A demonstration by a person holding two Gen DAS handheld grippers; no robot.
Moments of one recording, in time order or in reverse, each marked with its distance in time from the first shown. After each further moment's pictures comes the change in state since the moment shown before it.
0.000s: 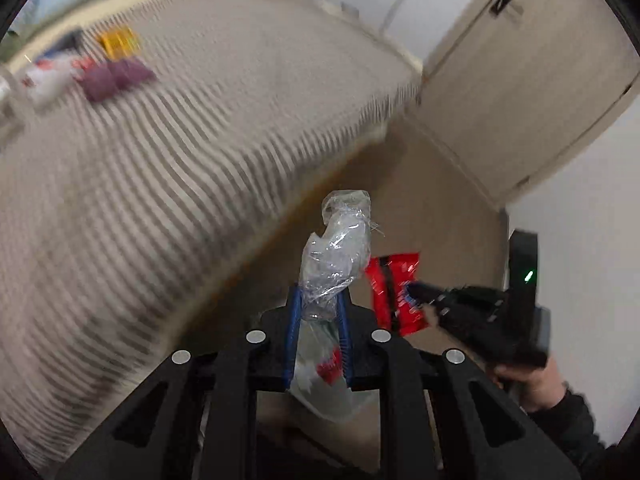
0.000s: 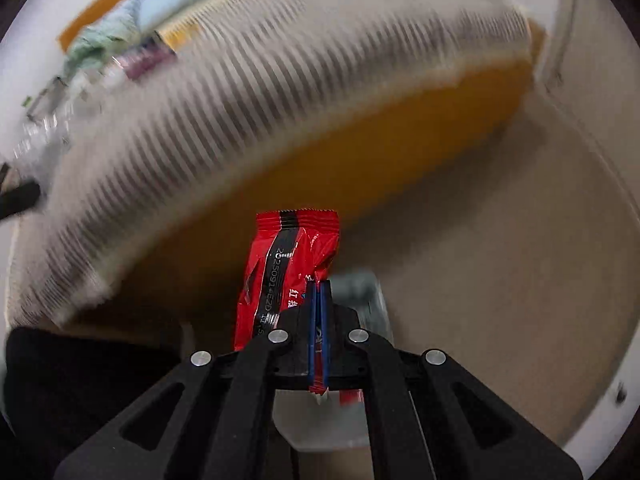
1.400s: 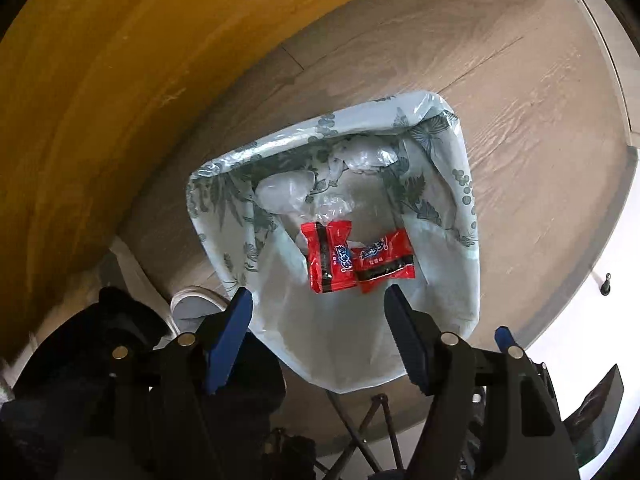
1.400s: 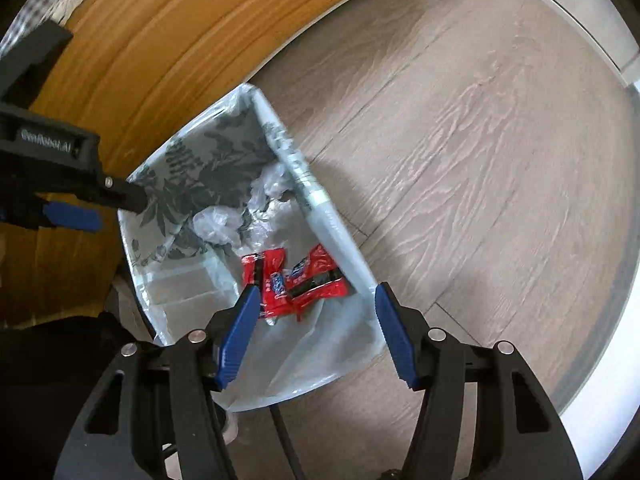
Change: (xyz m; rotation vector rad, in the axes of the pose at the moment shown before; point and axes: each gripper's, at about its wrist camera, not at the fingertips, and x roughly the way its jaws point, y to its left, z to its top) left arm 0.300 -0.008 -0.049 -0.220 0.703 0.316; right arm 0.109 -0.068 -0.113 0.257 0.203 -0.075
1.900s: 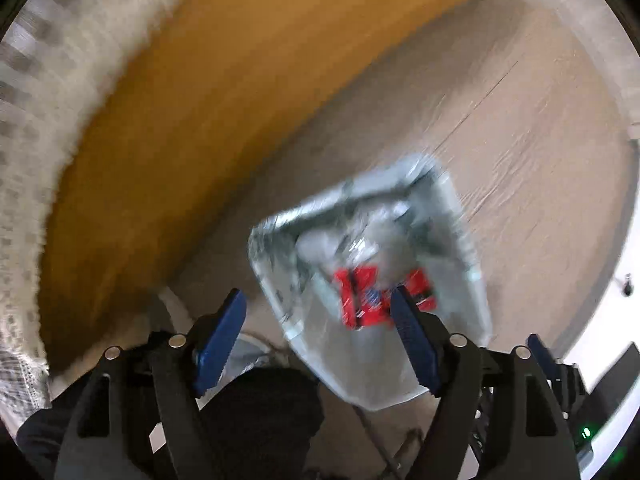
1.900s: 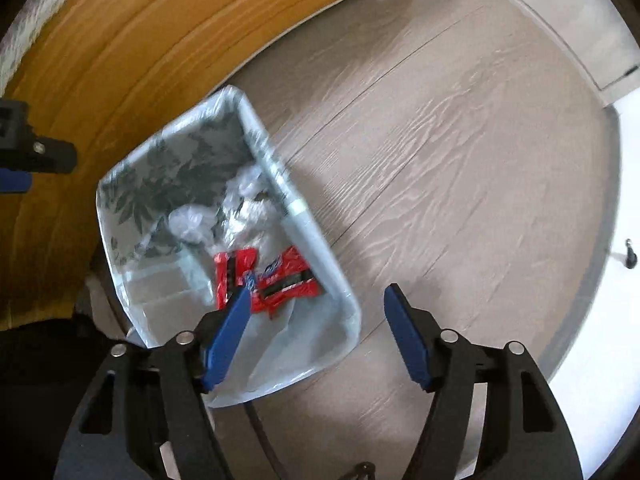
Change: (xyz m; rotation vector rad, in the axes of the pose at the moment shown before) left arm -0.072 0.000 -0.023 0.064 -0.267 0.097; right arm -0.027 0.003 0.008 0.013 -0.029 -0.152
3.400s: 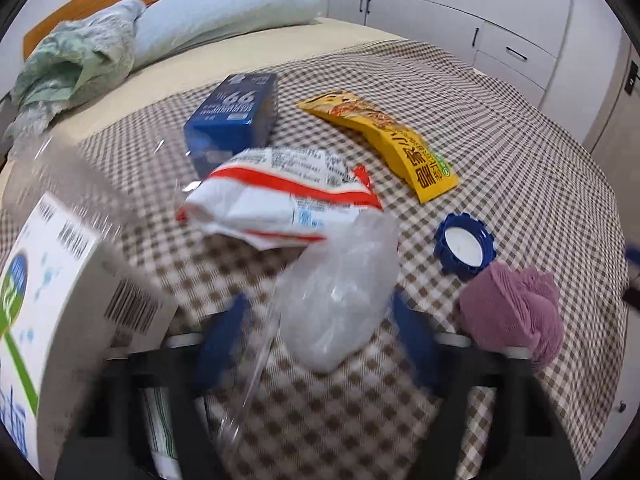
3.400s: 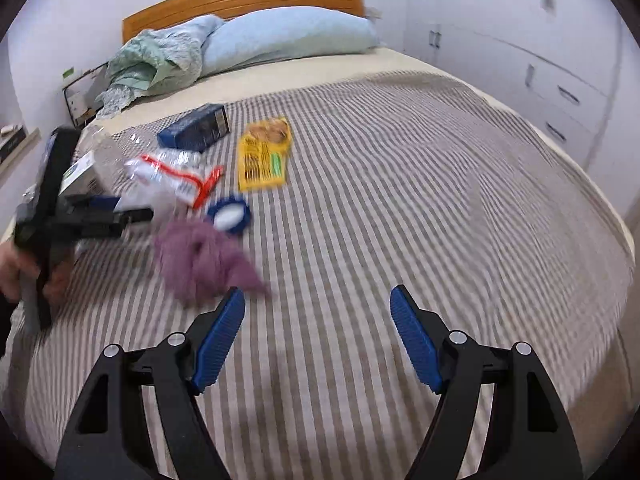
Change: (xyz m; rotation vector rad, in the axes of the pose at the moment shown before) left arm -0.168 0.461 0.186 -0.133 -0.703 -0.036; right arm -0.211 0.388 0.328 -0.603 -0.601 0.284
